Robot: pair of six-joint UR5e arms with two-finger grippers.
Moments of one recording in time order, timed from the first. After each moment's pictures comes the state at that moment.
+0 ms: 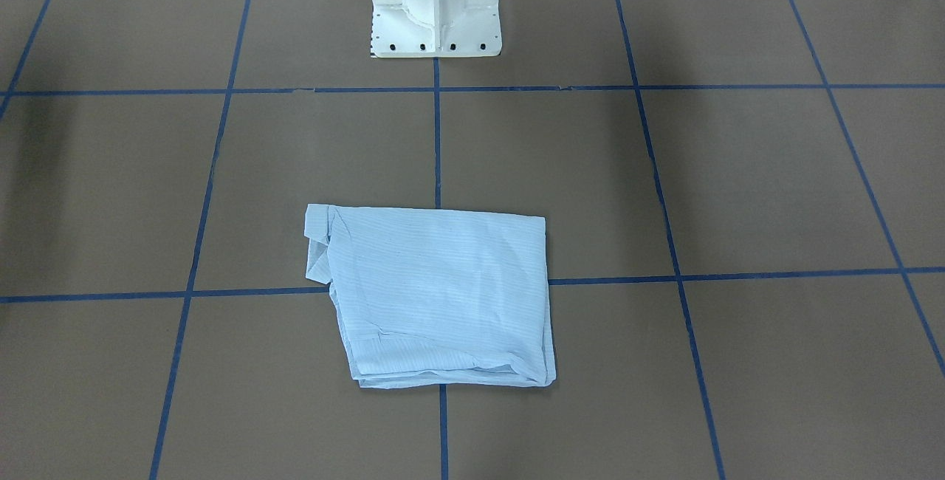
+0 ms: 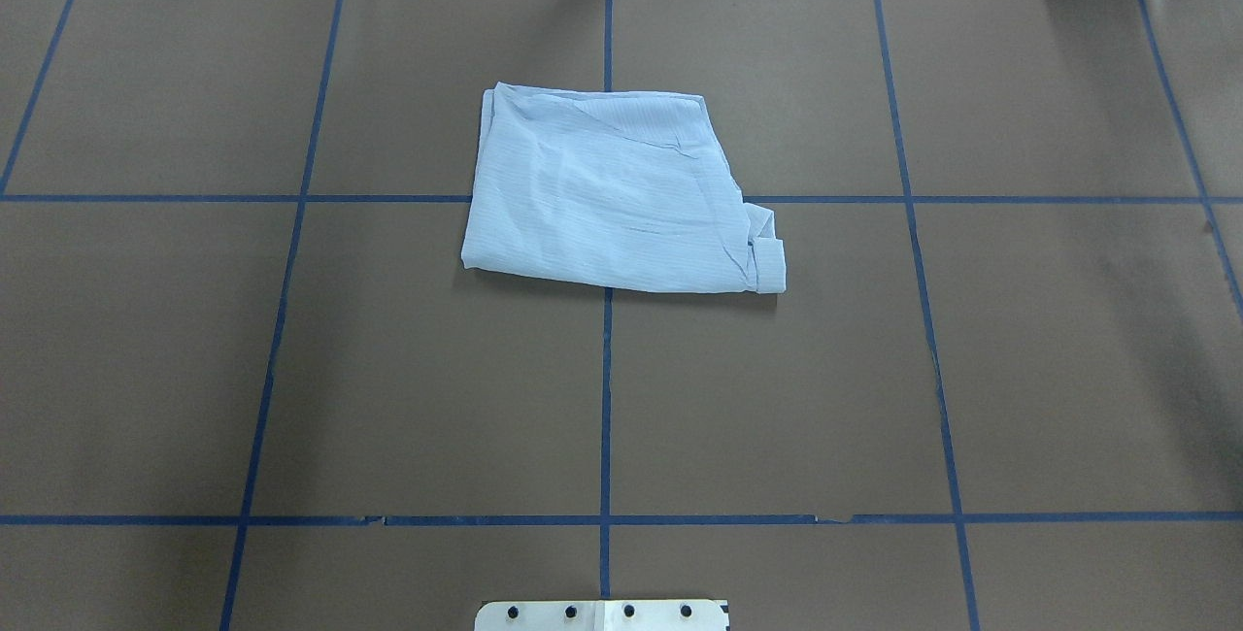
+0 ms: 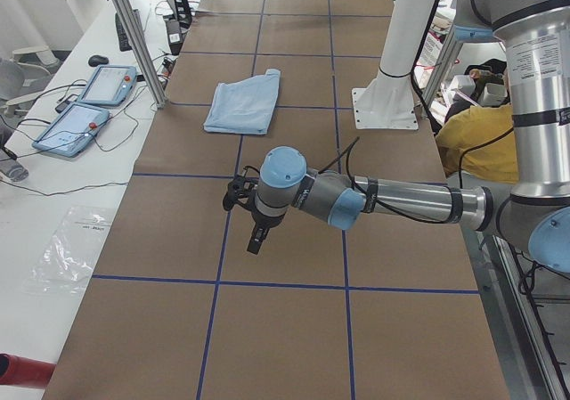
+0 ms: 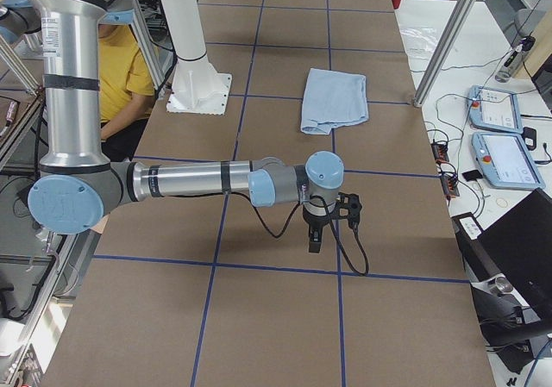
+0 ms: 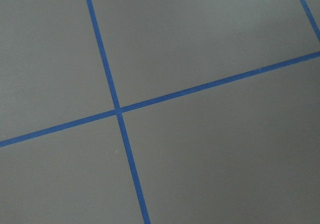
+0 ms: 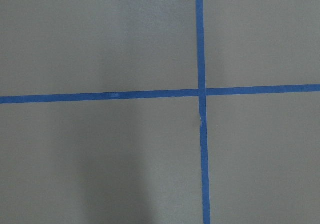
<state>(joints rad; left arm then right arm) -1.56 -1.32 -1.91 -1.90 -2.36 -0.06 1.44 -1.60 1.67 -1.48 2.32 0.26</state>
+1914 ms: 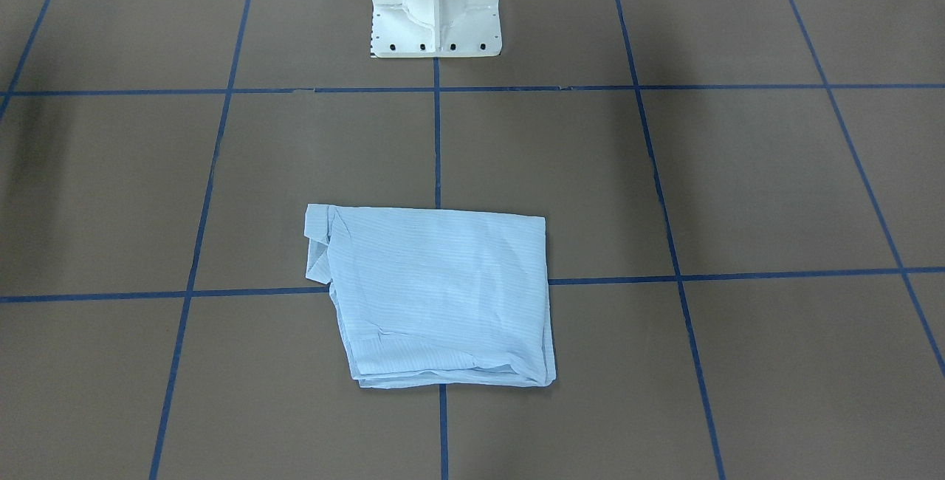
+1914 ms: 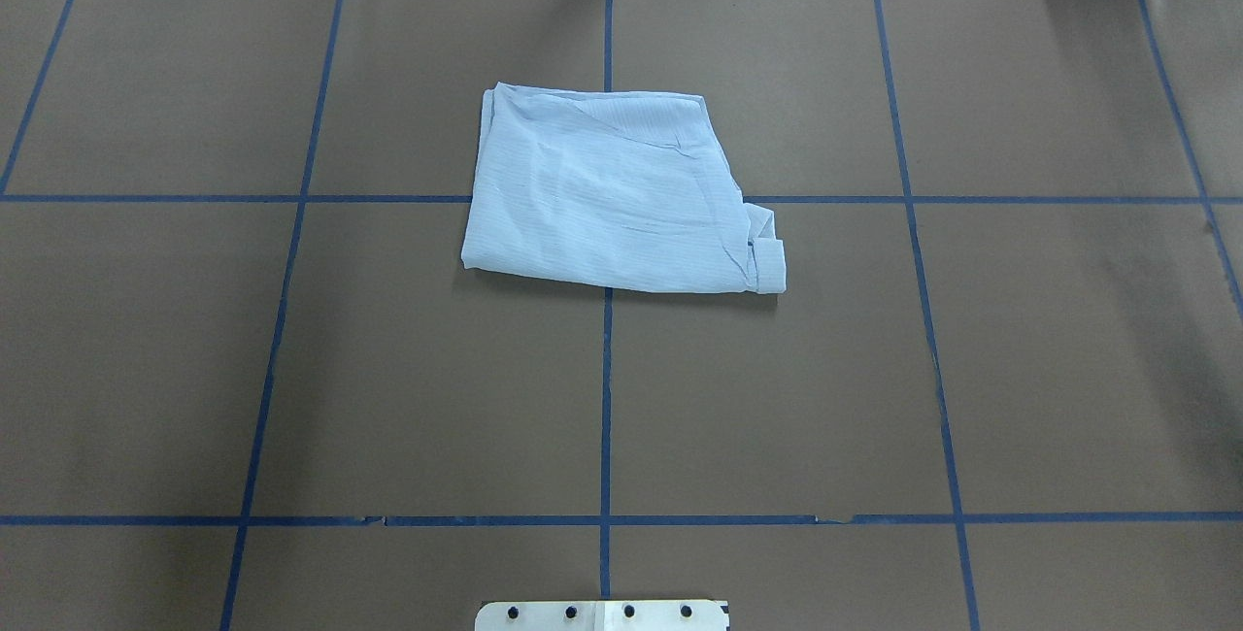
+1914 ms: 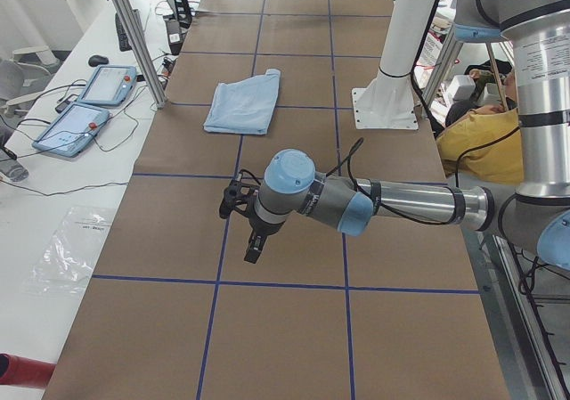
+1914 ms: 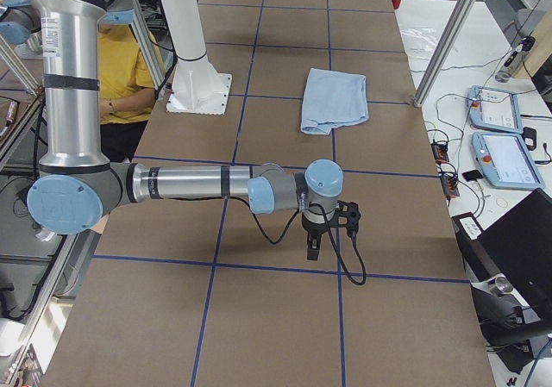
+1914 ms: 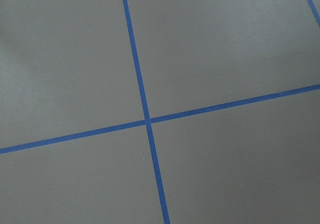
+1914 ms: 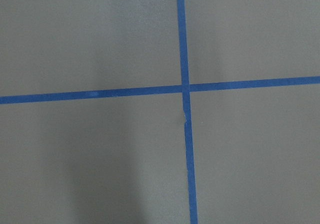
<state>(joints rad) -1.60 -1.36 -1.87 -1.90 -2.37 -0.07 1.44 -1.60 1.64 -1.46 2.30 0.27</state>
